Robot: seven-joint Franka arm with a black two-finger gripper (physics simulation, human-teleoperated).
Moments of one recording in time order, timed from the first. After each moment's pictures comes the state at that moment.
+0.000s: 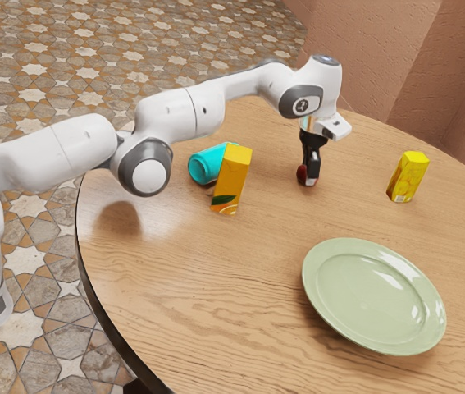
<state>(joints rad) 0.28 1.21 -0.38 -0.24 0.28 1.60 0.46</state>
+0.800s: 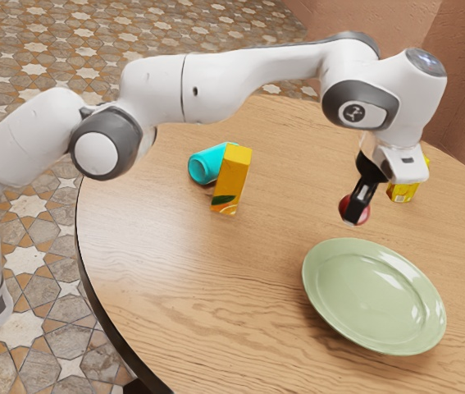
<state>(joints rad) -0.15 0.72 -0.40 -0.63 0.42 1.38 0.40</state>
